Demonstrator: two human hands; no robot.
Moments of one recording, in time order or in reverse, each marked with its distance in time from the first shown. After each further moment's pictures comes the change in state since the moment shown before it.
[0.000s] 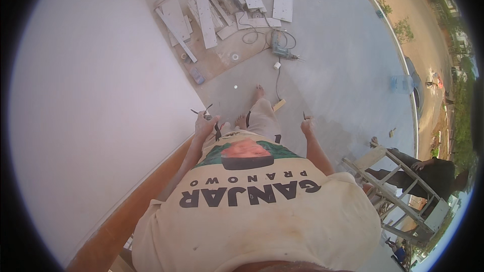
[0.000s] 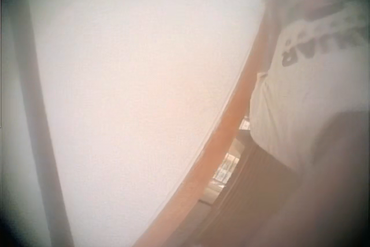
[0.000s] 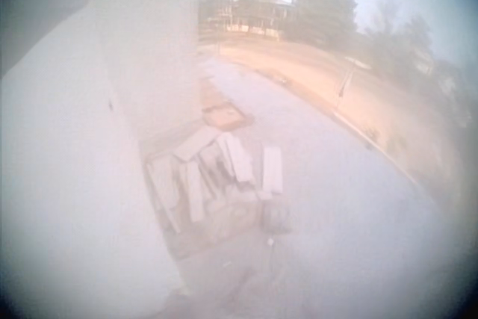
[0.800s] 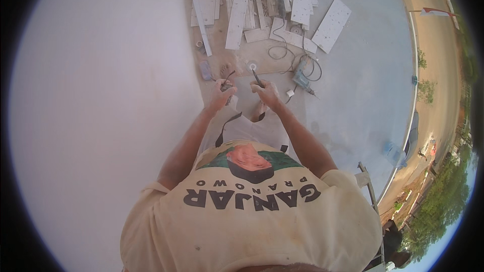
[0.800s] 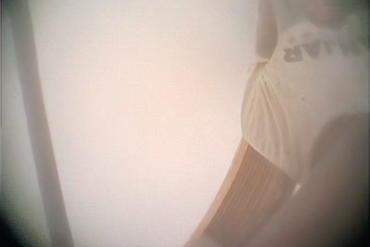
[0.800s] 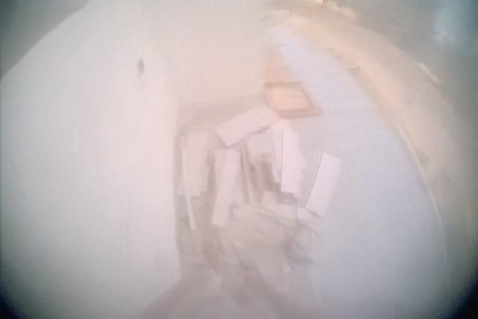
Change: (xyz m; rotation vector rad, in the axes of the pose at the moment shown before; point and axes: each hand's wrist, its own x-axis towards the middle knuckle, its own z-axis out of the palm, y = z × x) left_hand 0.265 0.258 -0.008 -0.616 -0.148 -0.038; right_hand 0.213 -0.522 -0.057 0.337 -0.766 -0.377
